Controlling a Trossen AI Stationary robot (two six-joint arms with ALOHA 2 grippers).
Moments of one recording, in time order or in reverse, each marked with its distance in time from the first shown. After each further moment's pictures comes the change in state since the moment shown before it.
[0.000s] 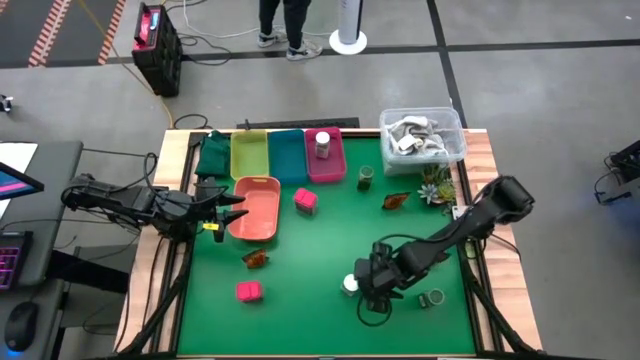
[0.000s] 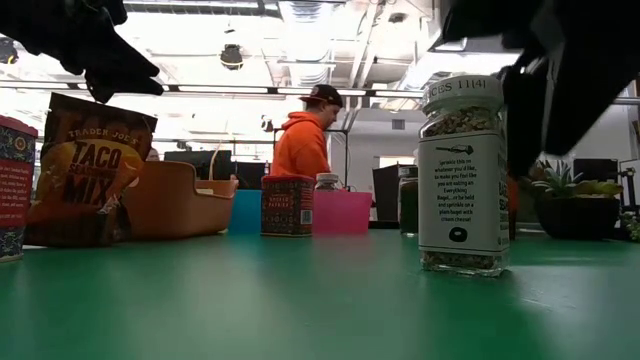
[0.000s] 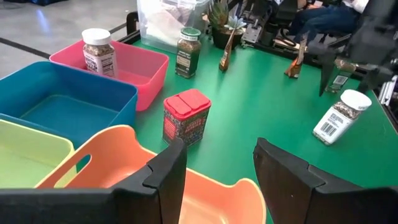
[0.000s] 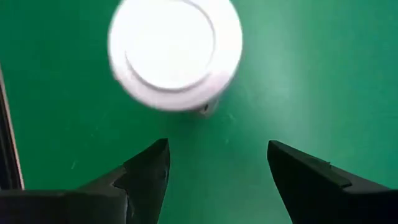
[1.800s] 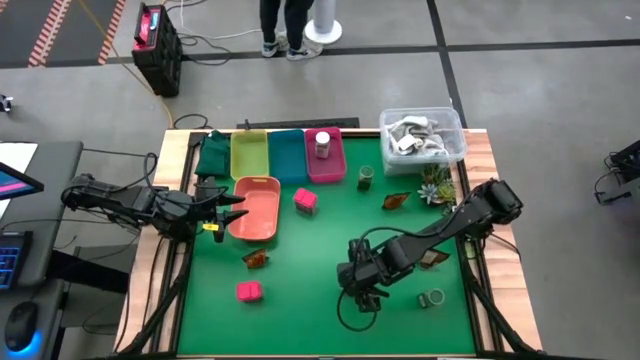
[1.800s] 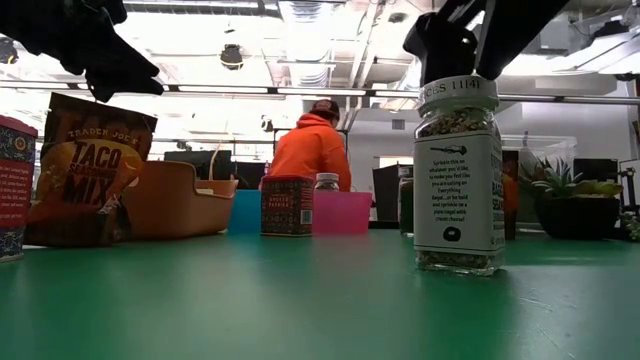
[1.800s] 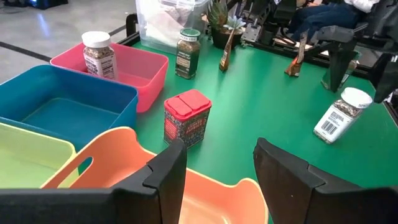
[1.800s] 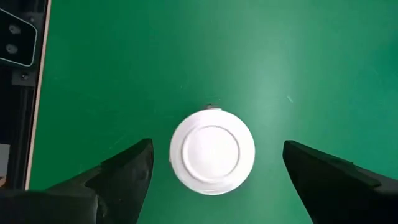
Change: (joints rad) left arm 0.000 0.000 0.000 0.001 0.000 0.020; right arm -0.057 0.076 0.244 -0.103 0.000 -0.361
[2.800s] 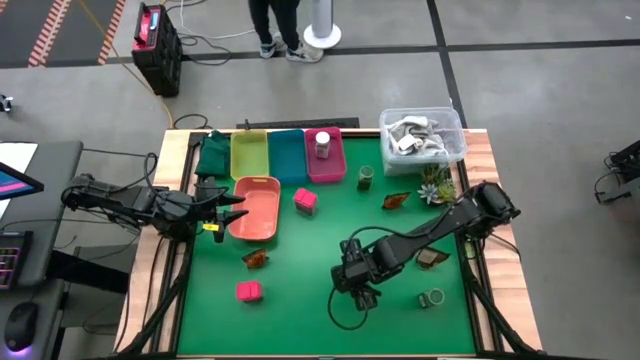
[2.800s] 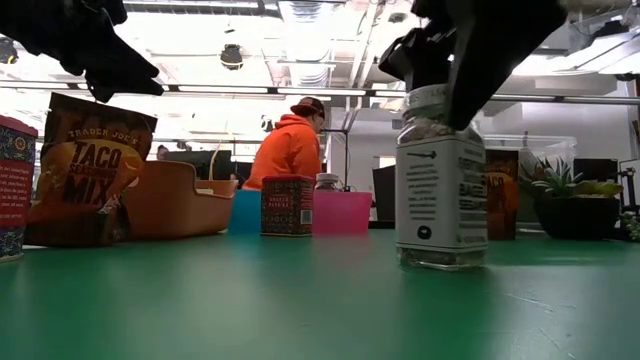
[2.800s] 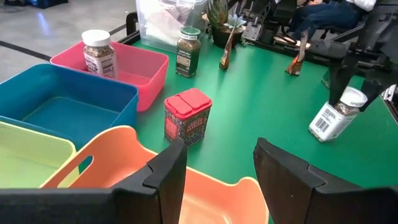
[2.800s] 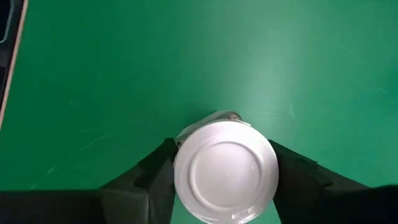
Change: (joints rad) left arm 0.000 0.002 0.000 -0.003 0.000 -0.001; right arm -0.042 0.065 0.005 0.033 -0.030 -0.140
